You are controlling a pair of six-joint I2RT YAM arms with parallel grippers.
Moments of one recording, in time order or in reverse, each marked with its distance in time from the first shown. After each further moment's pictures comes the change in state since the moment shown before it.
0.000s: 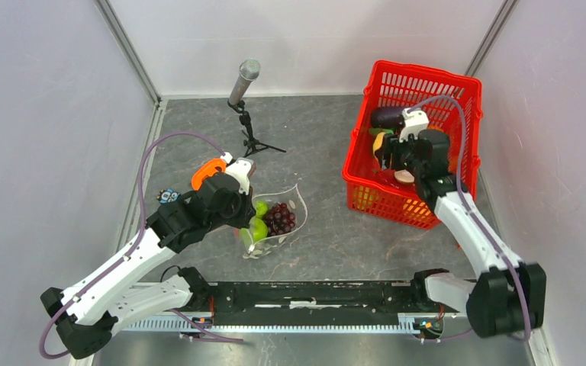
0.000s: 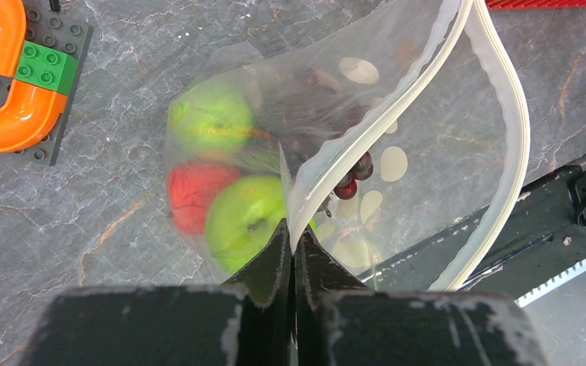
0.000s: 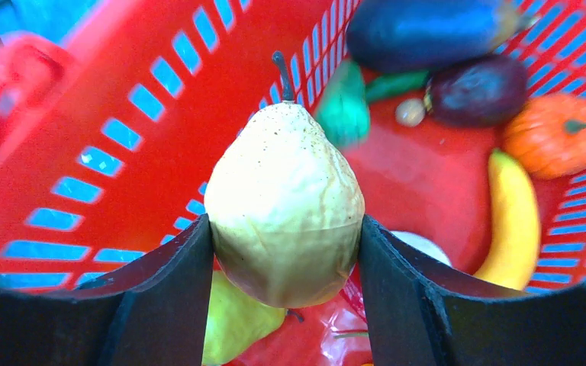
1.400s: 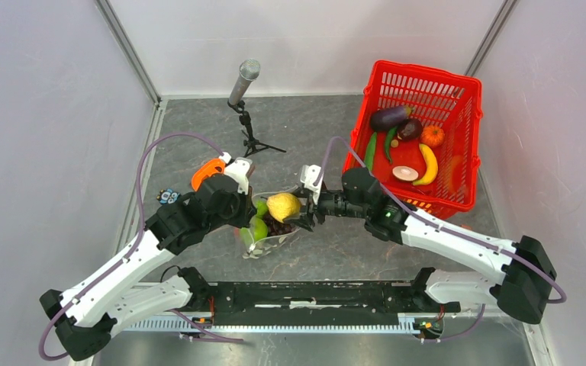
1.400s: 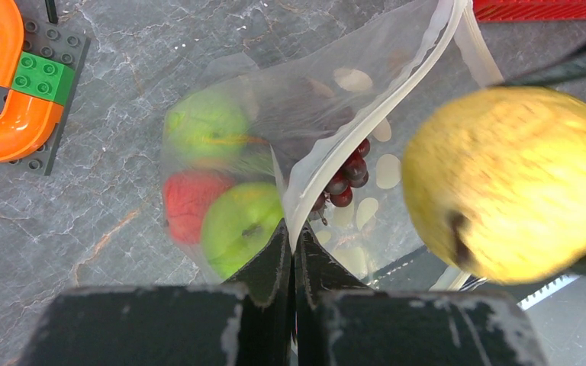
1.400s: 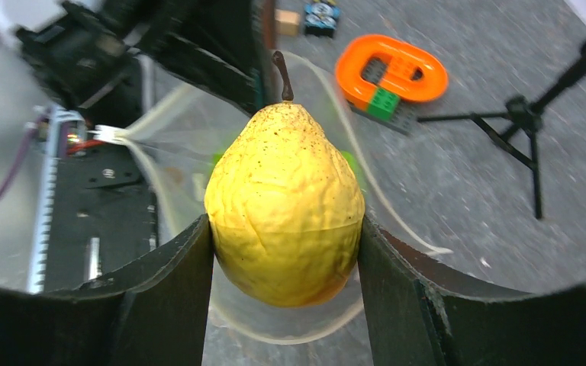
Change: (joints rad) left arm 0.002 -0.016 -0.020 0.037 0.001 -0.001; right arm 0.776 -0.043 -0.023 0.230 -0.299 -0.129
